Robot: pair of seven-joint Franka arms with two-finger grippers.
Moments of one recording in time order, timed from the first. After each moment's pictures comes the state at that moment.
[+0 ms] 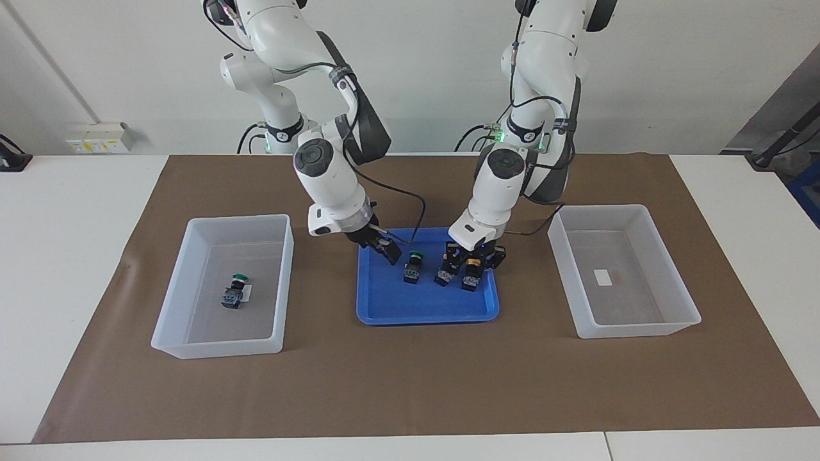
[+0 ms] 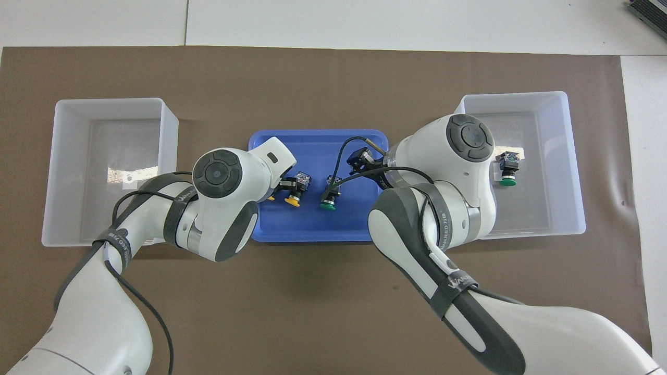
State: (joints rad) left arm -0.46 0.32 -0.05 -2.00 -0.02 2.48 -0.34; right arm 0.43 0.32 0.00 -1.83 0.34 2.22 0.92
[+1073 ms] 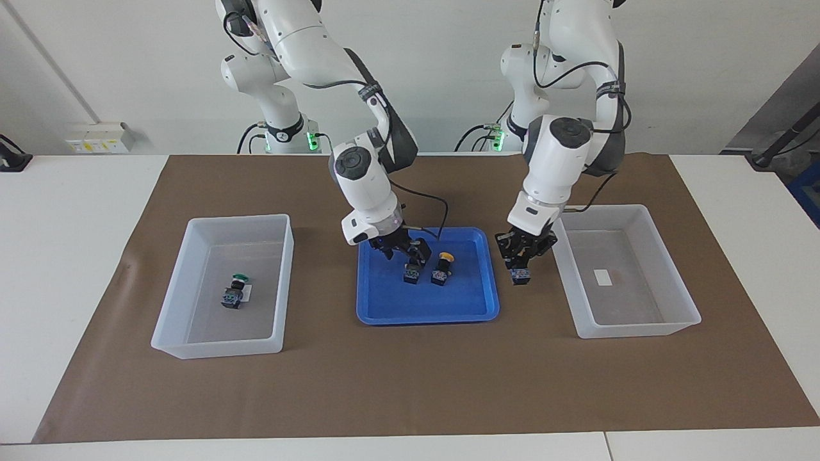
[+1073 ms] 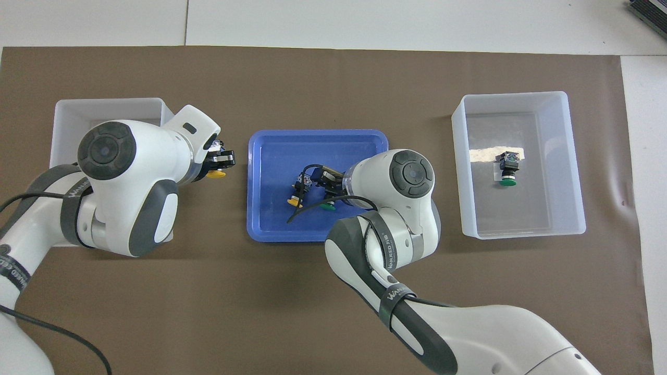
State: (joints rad) left arm -0.29 0.13 -0.01 -2.01 -0.02 2.32 -0.38; right arm 0.56 0.42 0.00 -1.86 0.35 2.48 0.75
